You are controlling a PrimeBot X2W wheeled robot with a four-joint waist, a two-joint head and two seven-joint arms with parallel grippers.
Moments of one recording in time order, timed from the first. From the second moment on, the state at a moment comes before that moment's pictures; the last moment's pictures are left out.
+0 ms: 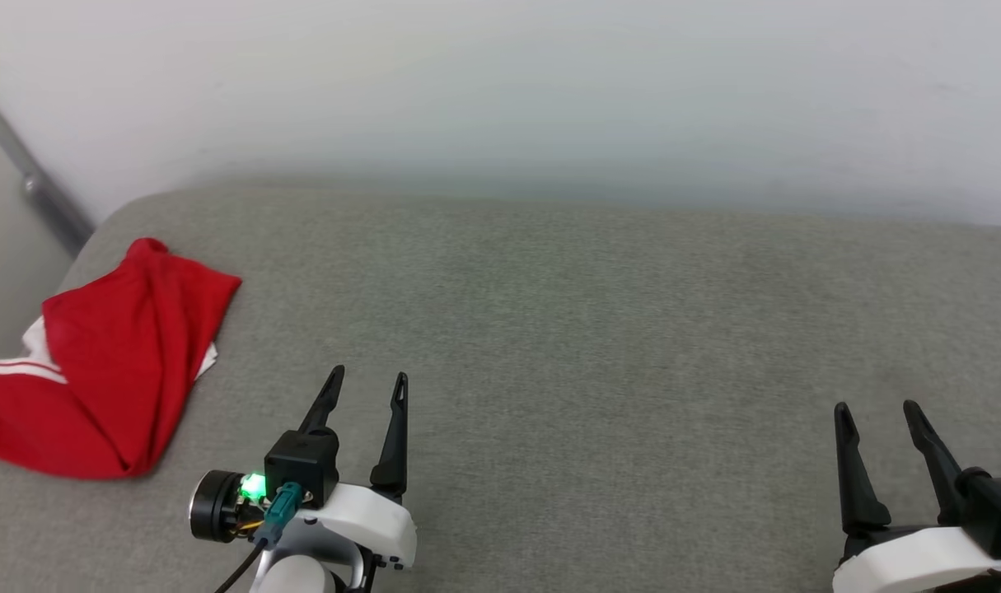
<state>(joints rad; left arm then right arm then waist) -0.15 0.06 -0.18 0.30 -0.10 0.00 -0.26 0.10 -0.05 -0.09 -0.04 0.10 0.13 -0.10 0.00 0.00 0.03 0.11</state>
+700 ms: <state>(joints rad) -0.16 0.06 -0.17 0.25 -0.14 0.02 -0.26 0.04 -0.05 -0.06 -0.06 0.03 0.13 -0.09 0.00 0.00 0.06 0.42</state>
